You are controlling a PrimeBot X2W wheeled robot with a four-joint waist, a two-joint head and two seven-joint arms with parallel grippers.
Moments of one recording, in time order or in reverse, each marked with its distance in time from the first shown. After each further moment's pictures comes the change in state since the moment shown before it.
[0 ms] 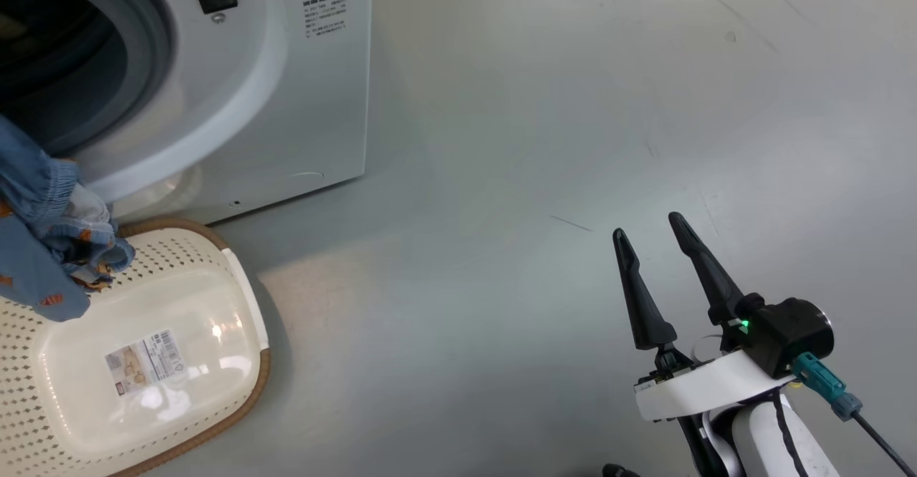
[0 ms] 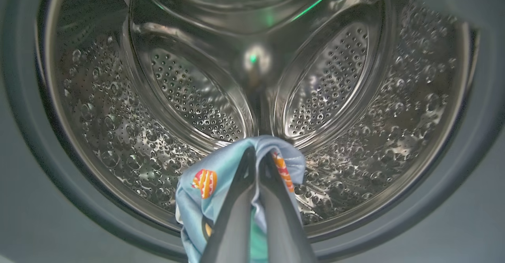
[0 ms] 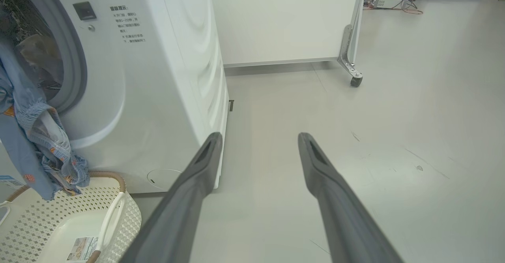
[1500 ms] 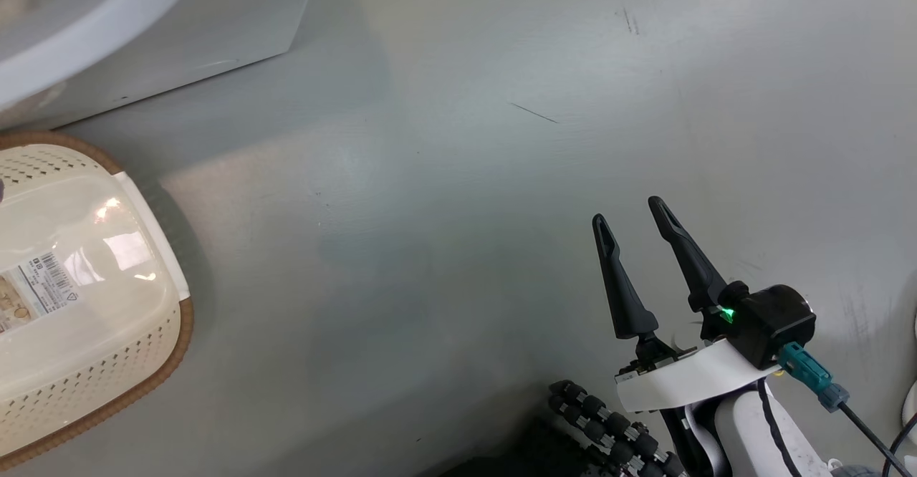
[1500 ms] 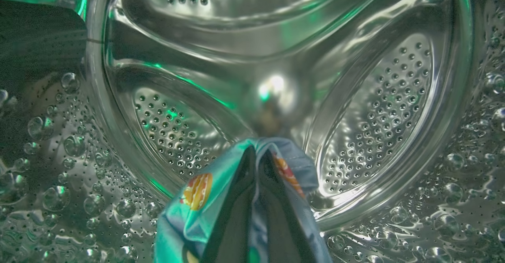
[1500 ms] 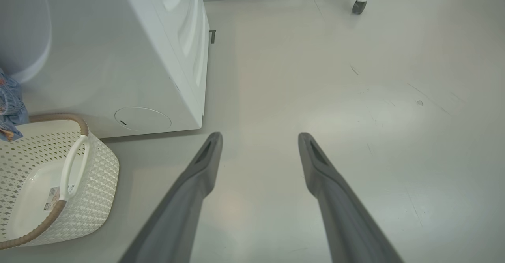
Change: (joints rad) left arm -0.646 0.215 -0.054 0.297 0.122 -0.071 -0.161; right arm -0.040 0.006 0.059 -0.022 0.039 -0.028 0.000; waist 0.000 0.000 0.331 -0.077
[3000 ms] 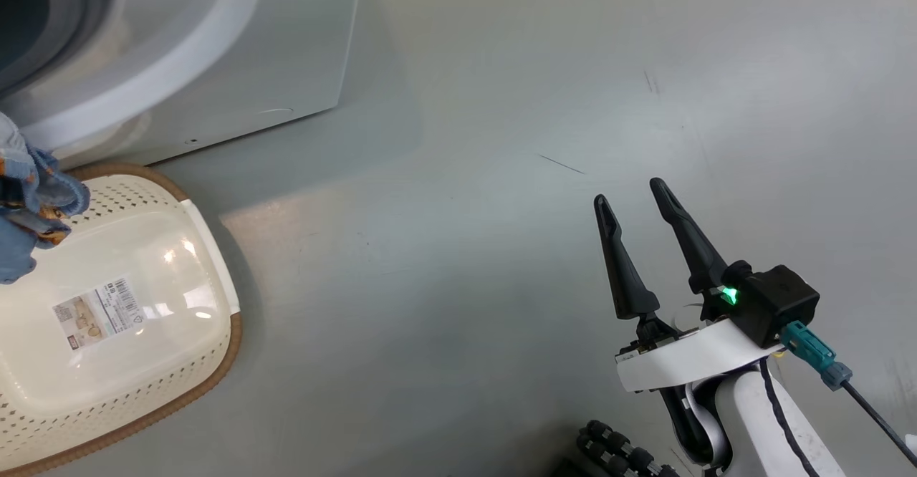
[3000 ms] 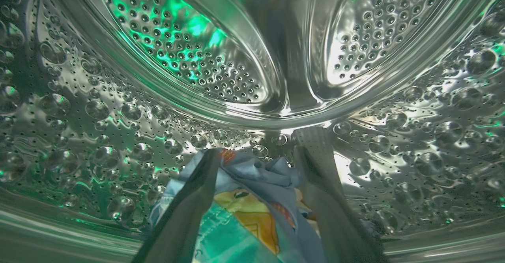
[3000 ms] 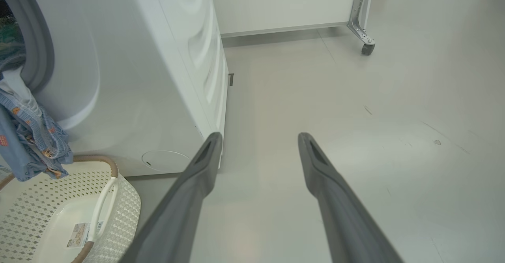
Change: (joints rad) left arm -0.084 -0.137 -0.145 0.562 0.110 0.063 0.059; right arm -0.053 -0.001 0.004 0.030 0.028 -0.004 0.000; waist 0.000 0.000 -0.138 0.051
